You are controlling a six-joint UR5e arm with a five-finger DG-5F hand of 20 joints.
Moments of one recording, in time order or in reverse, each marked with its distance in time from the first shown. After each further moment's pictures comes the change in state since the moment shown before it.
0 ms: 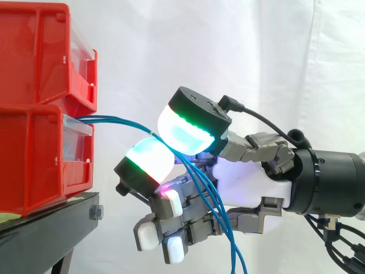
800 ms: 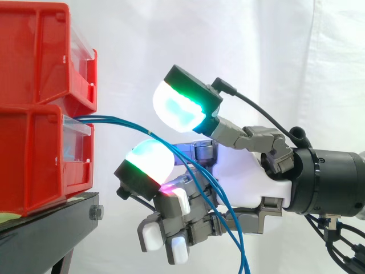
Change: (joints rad) arm 0.004 0.000 0.003 -0.008 0.005 0.000
